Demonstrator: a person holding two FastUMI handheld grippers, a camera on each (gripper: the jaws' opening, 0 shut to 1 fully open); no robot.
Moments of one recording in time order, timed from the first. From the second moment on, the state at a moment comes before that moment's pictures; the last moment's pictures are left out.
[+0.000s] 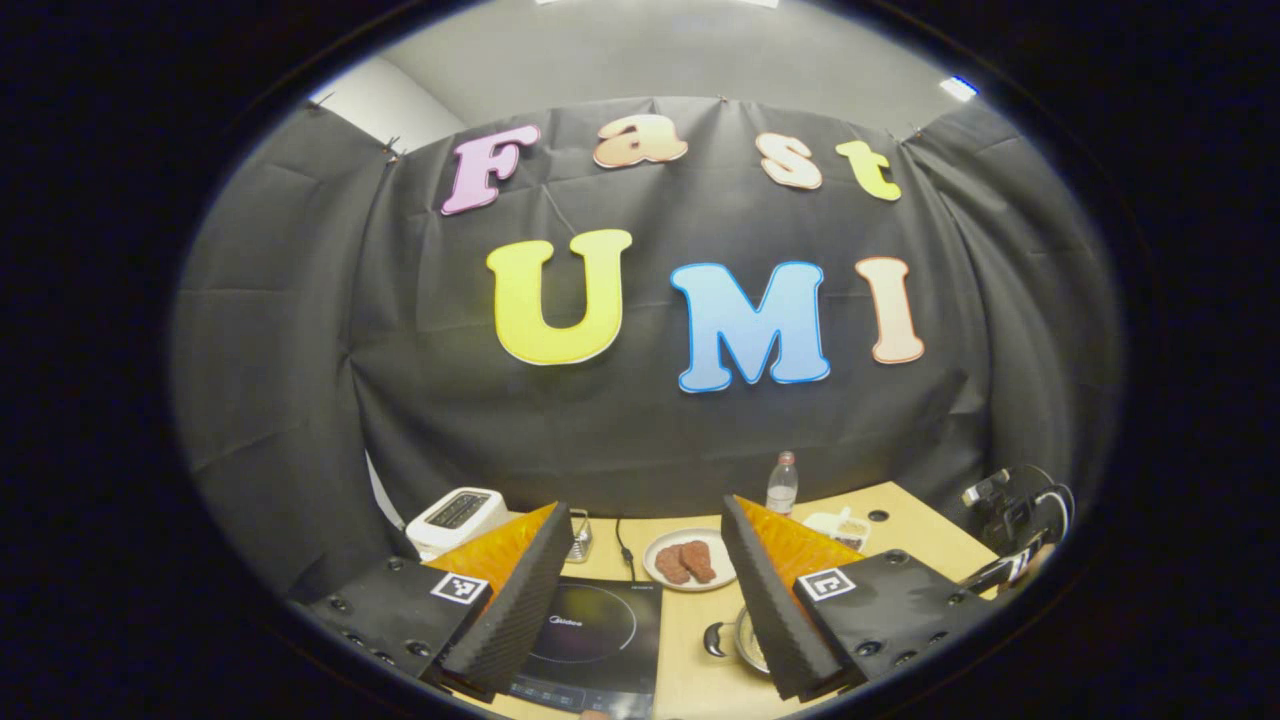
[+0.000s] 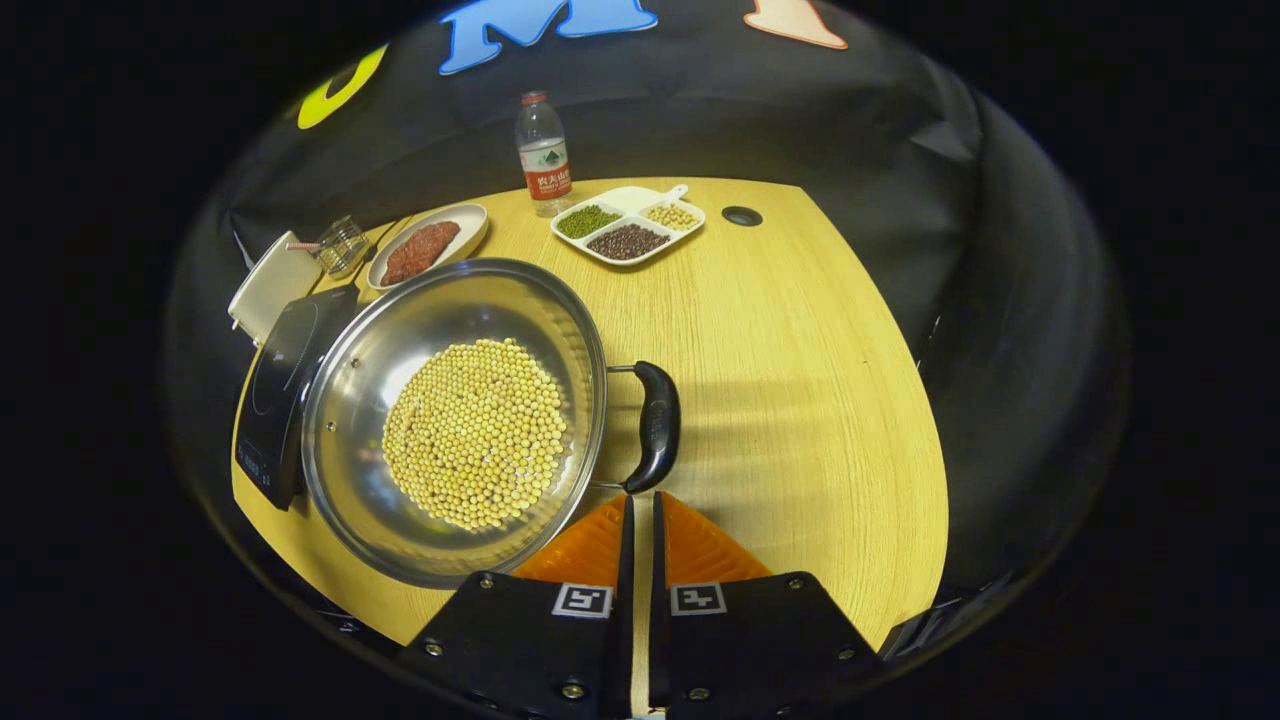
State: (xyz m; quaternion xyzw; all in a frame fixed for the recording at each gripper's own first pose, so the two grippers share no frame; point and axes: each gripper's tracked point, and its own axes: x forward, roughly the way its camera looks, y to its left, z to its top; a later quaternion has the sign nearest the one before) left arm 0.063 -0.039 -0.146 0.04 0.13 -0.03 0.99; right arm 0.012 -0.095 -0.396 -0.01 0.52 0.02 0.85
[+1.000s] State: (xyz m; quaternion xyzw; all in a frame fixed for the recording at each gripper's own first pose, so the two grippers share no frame) left arm 0.095 -0.119 -0.423 -0.01 0.31 -0.10 0.95; right arm 0.060 -0.084 -0.389 -0.02 0.38 0.01 0.93
